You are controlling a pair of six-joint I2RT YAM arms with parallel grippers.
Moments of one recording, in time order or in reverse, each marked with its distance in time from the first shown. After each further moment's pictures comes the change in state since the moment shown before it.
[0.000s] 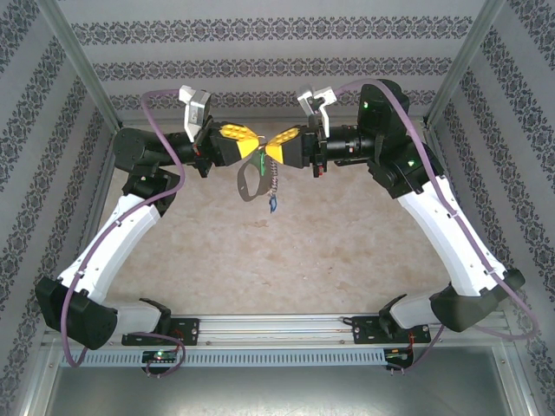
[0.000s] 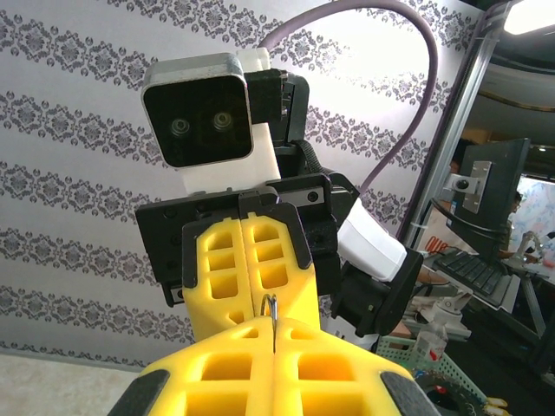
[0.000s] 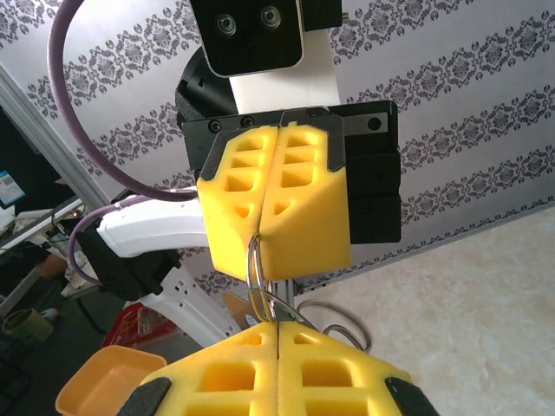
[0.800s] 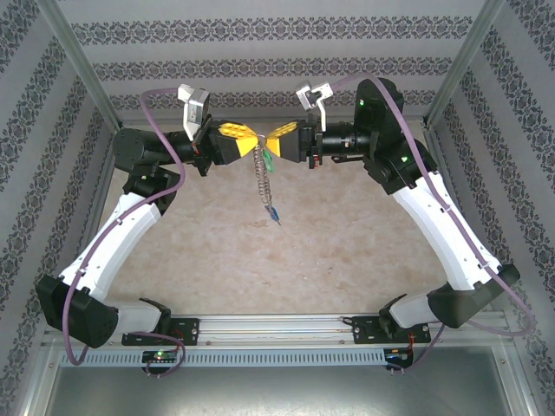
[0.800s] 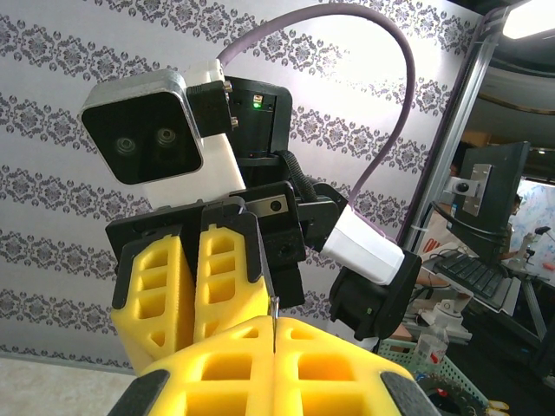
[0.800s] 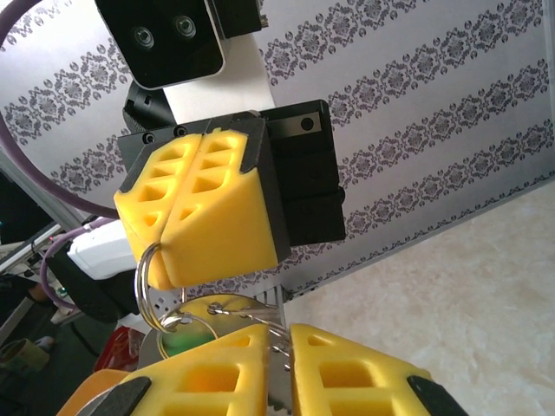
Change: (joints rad) left arm 0.007 0.009 0.000 0.030 0.001 -0.022; right arm -0.020 0.021 -0.021 0.047 0.035 0.063
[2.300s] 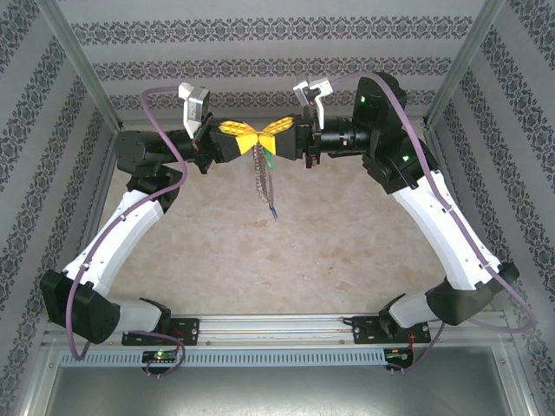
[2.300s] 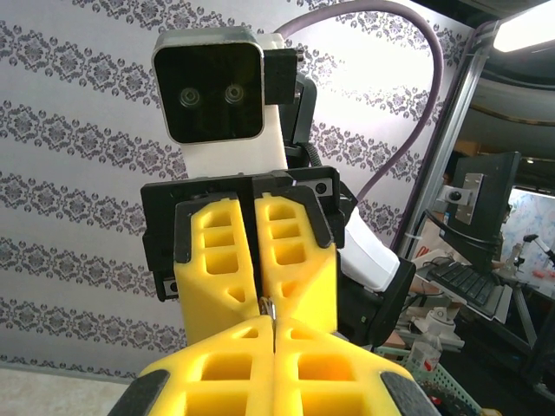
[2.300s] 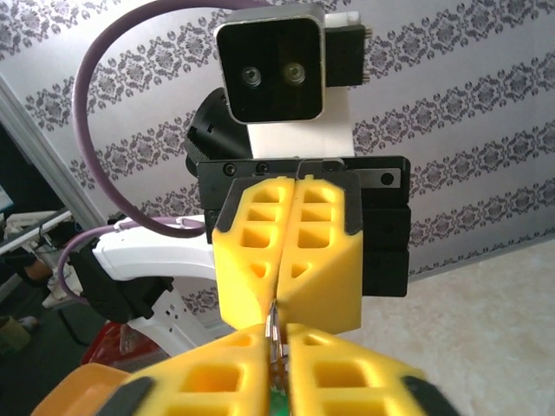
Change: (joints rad) left arm 0.001 0.026 -0.005 0.090 -0.008 -0.070; right arm 0.047 0.024 0.089 0.004 0.008 -0.062
